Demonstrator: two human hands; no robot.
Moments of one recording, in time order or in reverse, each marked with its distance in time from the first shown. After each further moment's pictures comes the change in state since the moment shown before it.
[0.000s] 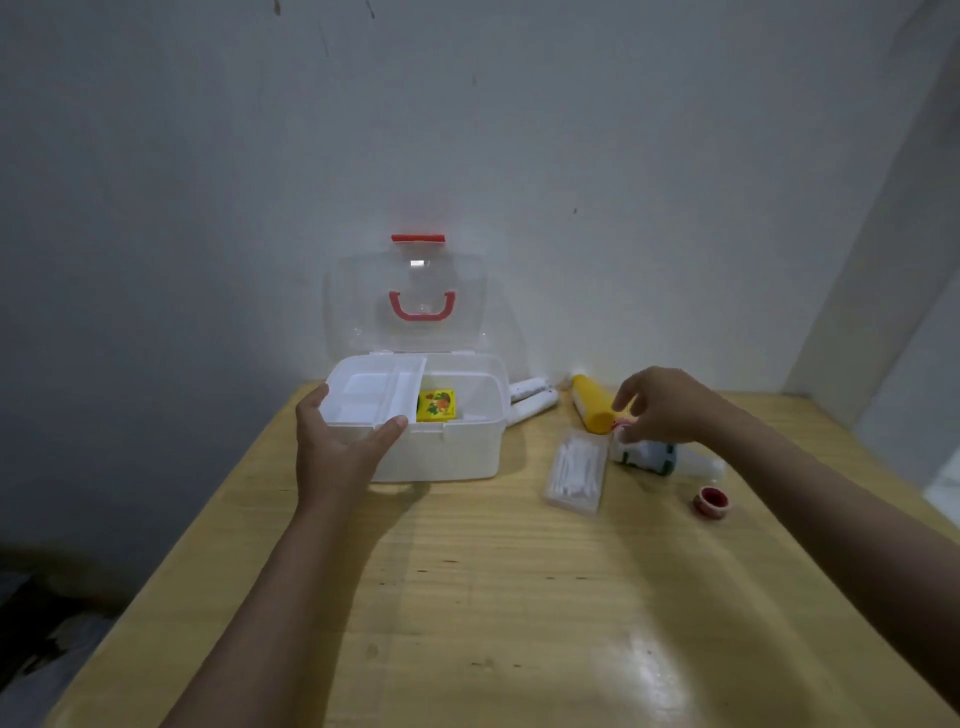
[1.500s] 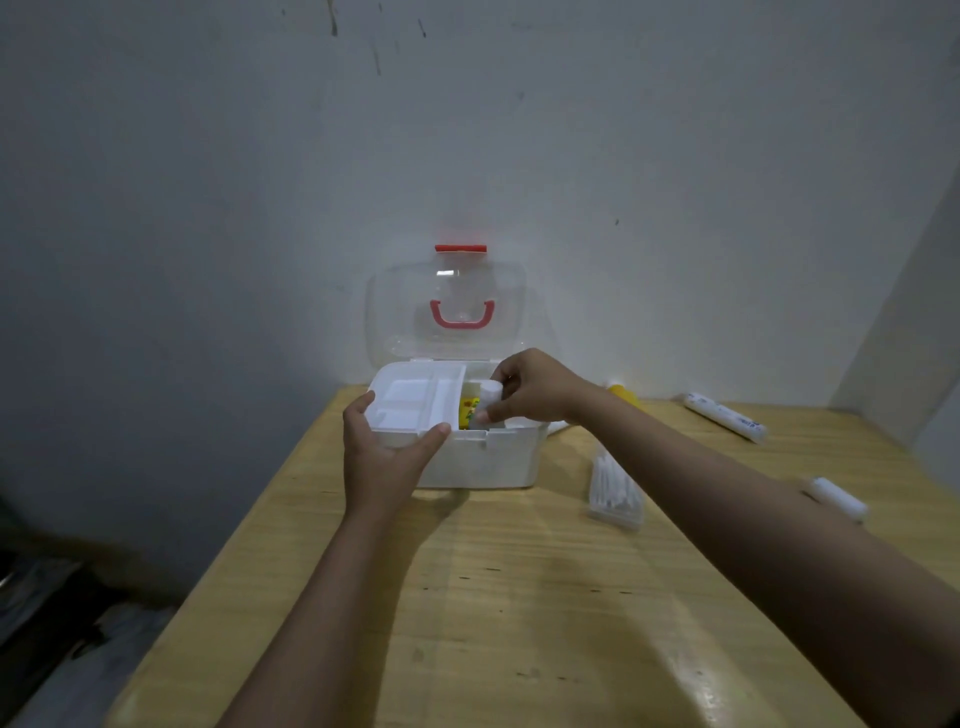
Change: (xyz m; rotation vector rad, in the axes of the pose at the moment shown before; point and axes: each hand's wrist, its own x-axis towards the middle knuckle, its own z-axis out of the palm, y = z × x) left_hand -0.001 -0.003 0.002 0.036 0.009 0.042; right_hand 0.036 -0.146 0.029 0.434 -0.089 -0.337
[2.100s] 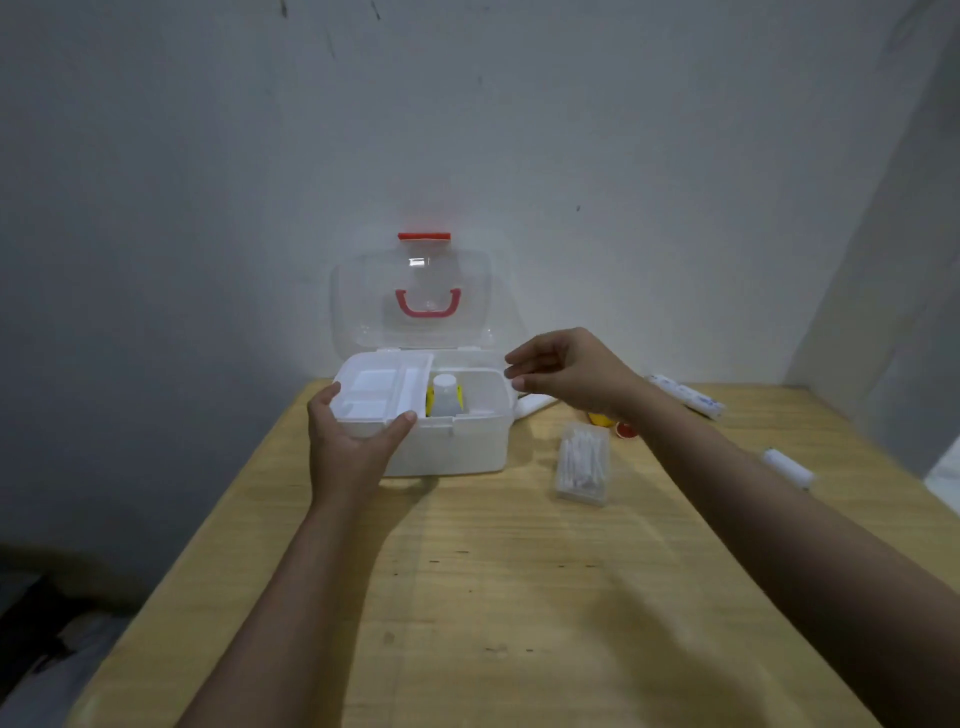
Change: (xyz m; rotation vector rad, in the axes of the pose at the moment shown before) left_hand 0.003 -0.002 -0.002 -0.028 -0.001 -0.002; right_hand -0.059 0.026 -0.037 0.328 0.155 -0.032
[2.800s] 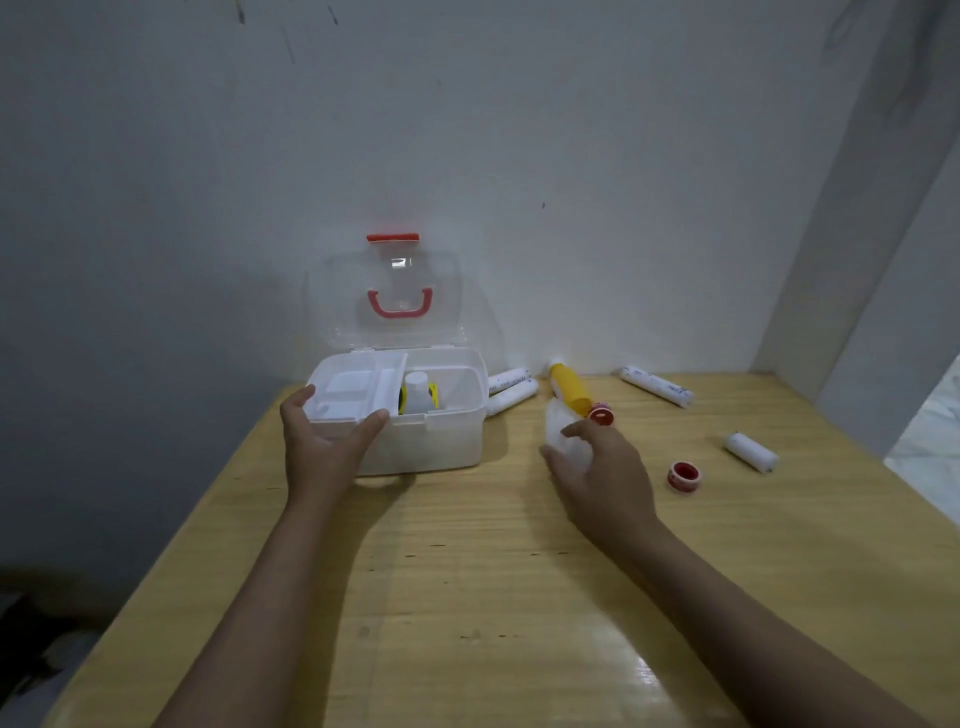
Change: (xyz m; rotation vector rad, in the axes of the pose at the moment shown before) left_hand -0.002 0.000 0.002 -0.051 -0.021 -0.051; right_hand -0.089 0.086 0.038 -0.390 0.552 0.144
